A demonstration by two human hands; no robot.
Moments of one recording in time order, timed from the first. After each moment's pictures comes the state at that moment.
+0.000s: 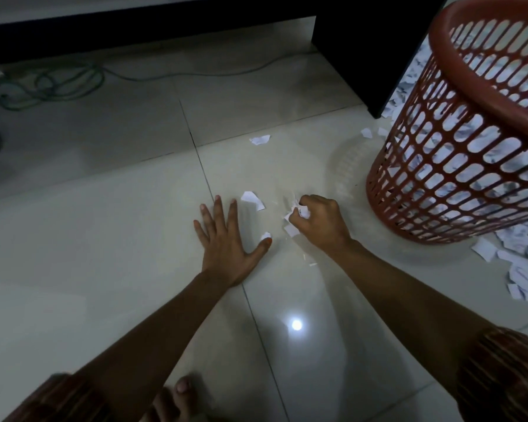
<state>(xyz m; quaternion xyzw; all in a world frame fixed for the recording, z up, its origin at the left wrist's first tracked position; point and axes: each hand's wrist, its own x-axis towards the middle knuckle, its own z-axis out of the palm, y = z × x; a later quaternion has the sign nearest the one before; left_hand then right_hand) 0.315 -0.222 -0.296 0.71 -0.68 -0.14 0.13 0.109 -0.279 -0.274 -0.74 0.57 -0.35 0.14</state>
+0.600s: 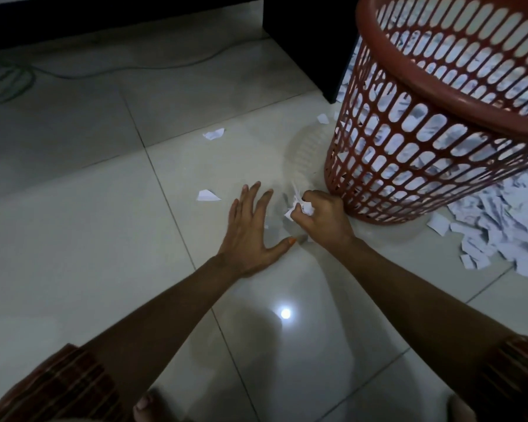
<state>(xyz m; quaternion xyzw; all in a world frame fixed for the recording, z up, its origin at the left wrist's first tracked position) 0.222 -0.241 -0.280 0.51 -0.80 -0.20 0.25 0.037 -0.257 -0.262 -0.72 0.57 -0.39 0.11</state>
